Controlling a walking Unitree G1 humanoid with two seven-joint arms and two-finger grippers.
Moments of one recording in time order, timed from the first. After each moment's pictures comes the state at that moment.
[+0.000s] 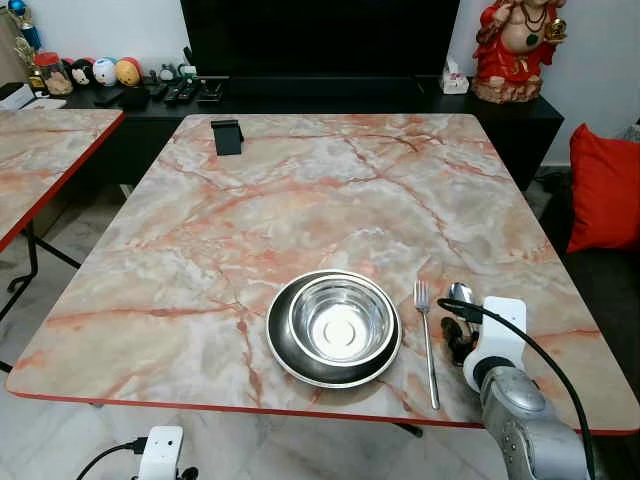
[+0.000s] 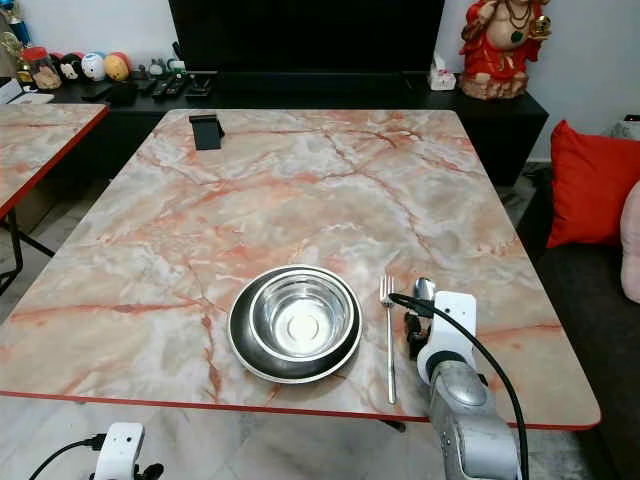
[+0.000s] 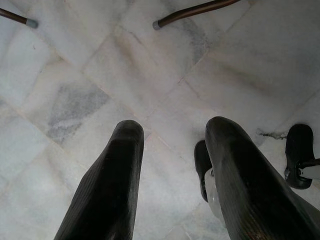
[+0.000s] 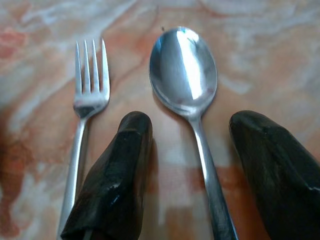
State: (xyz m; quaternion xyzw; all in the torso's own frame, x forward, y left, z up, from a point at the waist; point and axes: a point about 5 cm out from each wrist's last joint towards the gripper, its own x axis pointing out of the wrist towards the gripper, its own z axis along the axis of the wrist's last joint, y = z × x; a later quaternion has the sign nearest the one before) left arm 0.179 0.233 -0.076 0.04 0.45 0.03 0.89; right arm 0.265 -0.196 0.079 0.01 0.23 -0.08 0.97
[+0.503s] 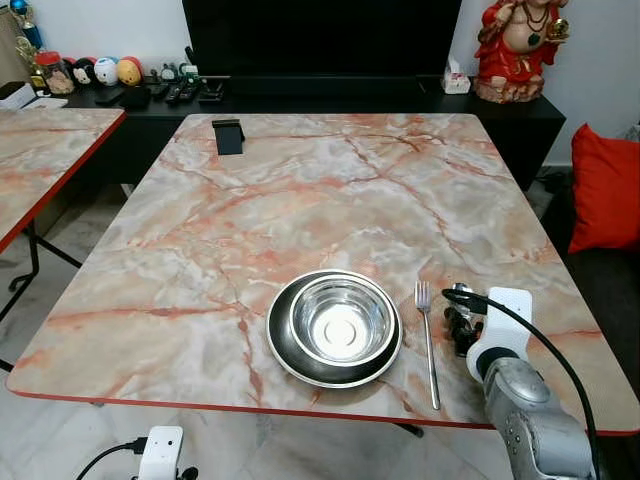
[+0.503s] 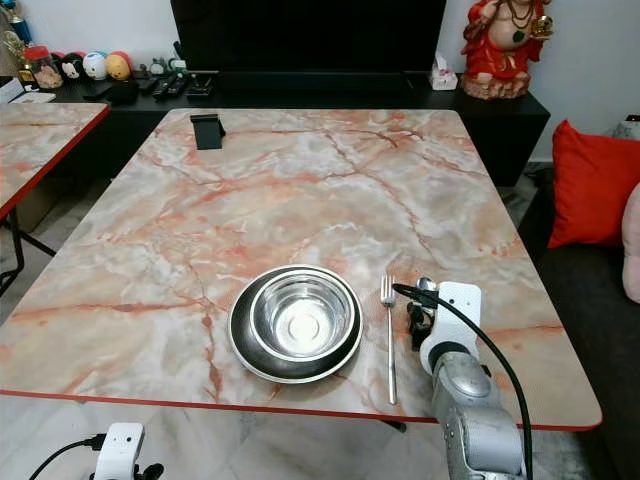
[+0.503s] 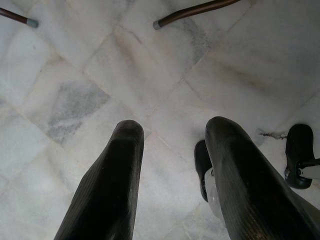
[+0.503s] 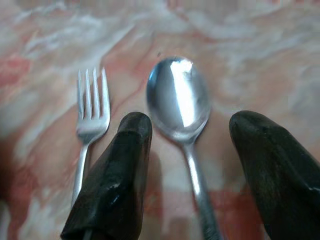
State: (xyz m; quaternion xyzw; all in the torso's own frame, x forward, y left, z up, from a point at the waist) left arm 0.179 0.233 -0.076 0.04 0.45 0.03 0.89; right arm 0.270 -0.200 0.092 0.02 0.21 -0.09 0.97
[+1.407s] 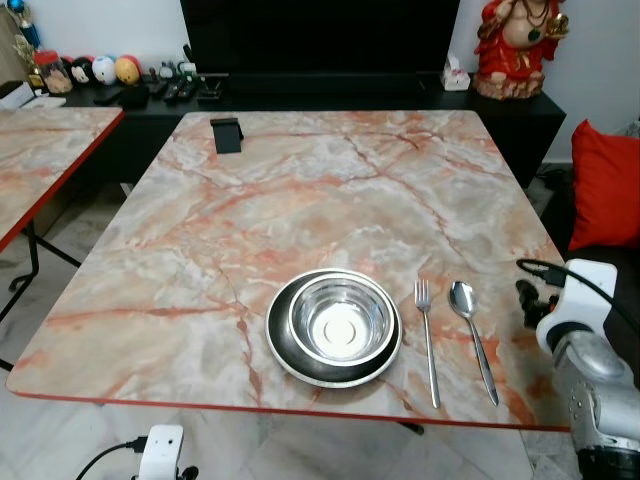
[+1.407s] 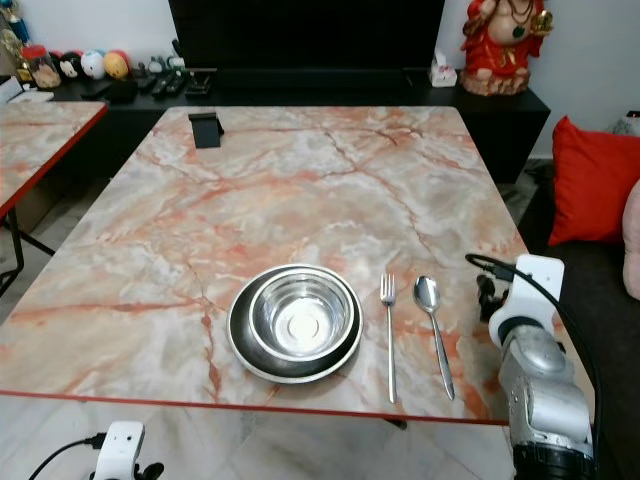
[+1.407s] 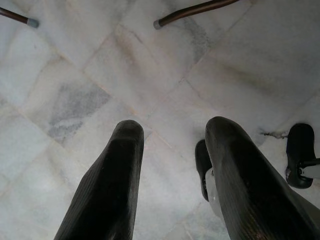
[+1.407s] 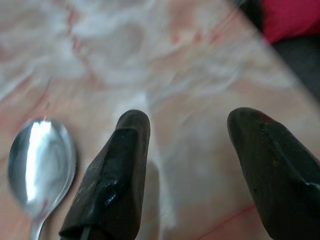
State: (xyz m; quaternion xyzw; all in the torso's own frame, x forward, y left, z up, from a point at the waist) left arm 0.180 0.233 -0.076 0.04 0.45 0.03 0.89; right arm 0.286 -0.275 0.096 0.03 0.20 -0.12 0.97
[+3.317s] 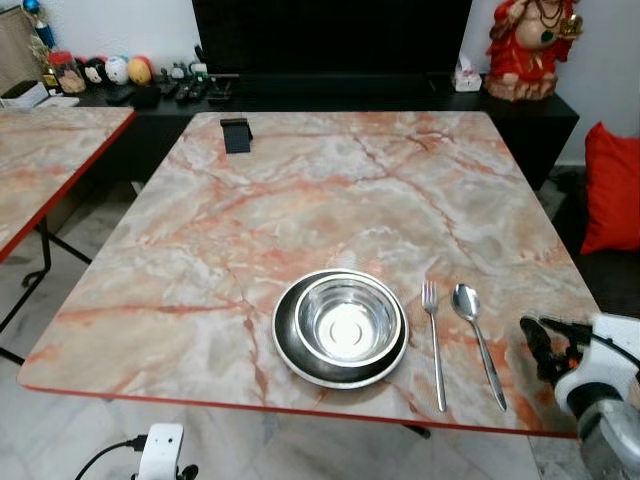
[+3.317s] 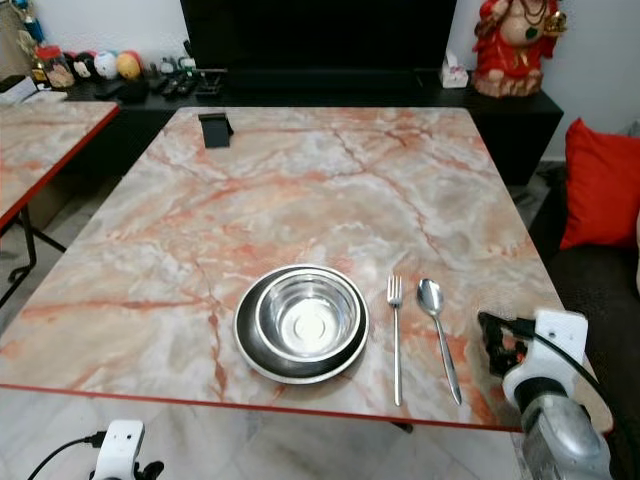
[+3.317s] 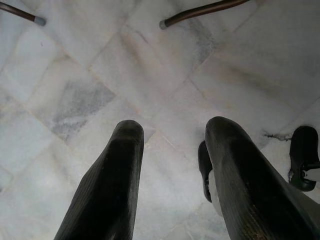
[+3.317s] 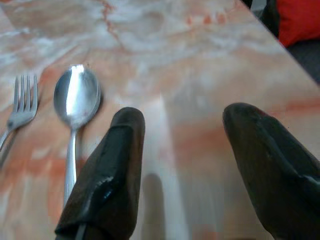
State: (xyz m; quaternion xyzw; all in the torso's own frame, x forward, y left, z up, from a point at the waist) left arm 0.182 0.234 -0.075 0.04 0.45 0.03 0.89; right arm 0.209 -0.274 0.089 0.03 0.15 -0.08 0.99
